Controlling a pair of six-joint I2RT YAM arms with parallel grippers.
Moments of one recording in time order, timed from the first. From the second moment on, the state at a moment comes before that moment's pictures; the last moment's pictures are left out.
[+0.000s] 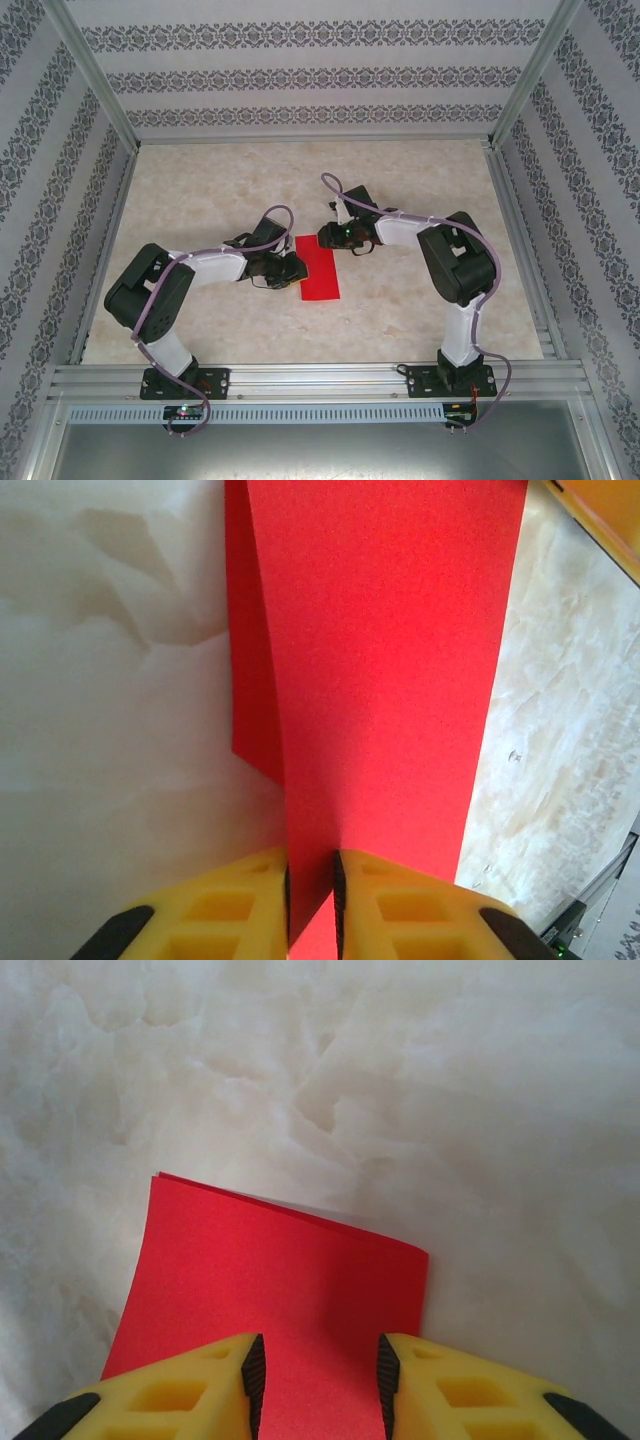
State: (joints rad) left arm -0.54 1.69 0.81 -0.15 0.45 -0.90; right arm 0.48 1.95 1.14 -0.18 -0.40 0.43
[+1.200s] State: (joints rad) left arm -0.54 1.67 0.77 -0.05 0.53 -1.06; right arm 1.12 1.38 0.58 -0.07 0.19 0.02
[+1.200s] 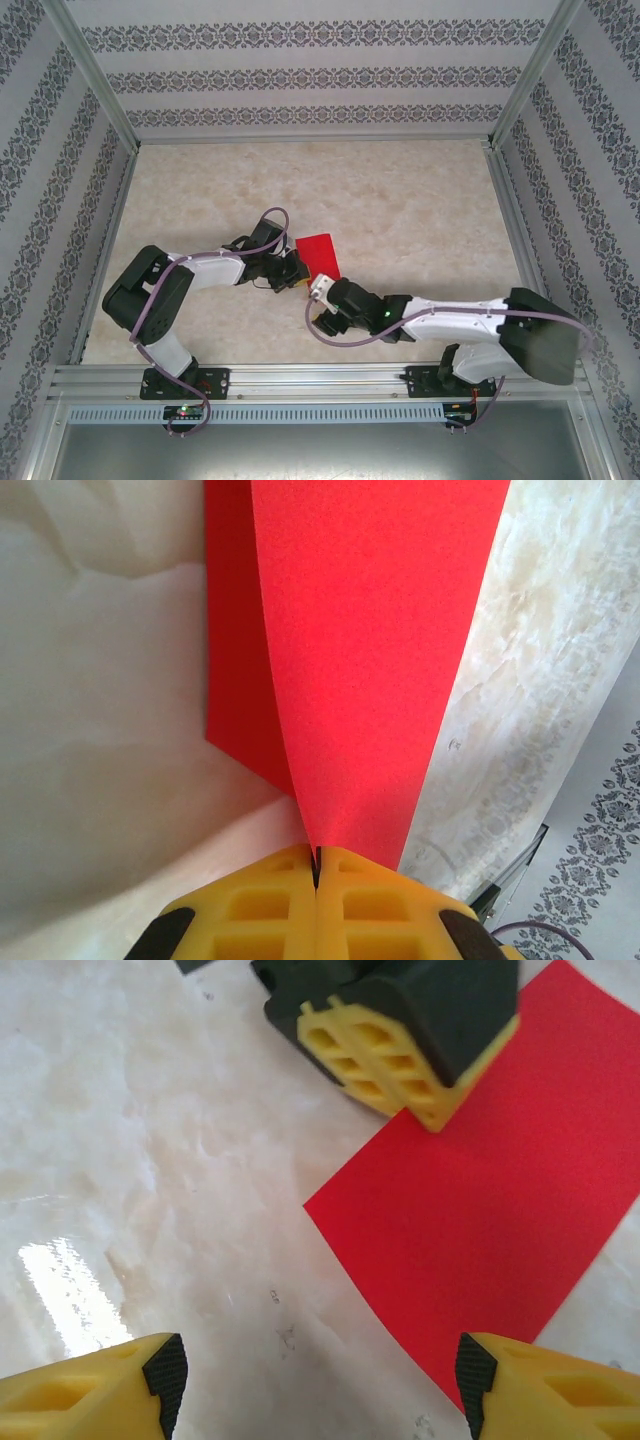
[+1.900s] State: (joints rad) left arm -0.54 1.67 0.77 -0.05 0.53 -1.06; right arm 1.11 1.56 0.69 -0.01 0.25 -0.09
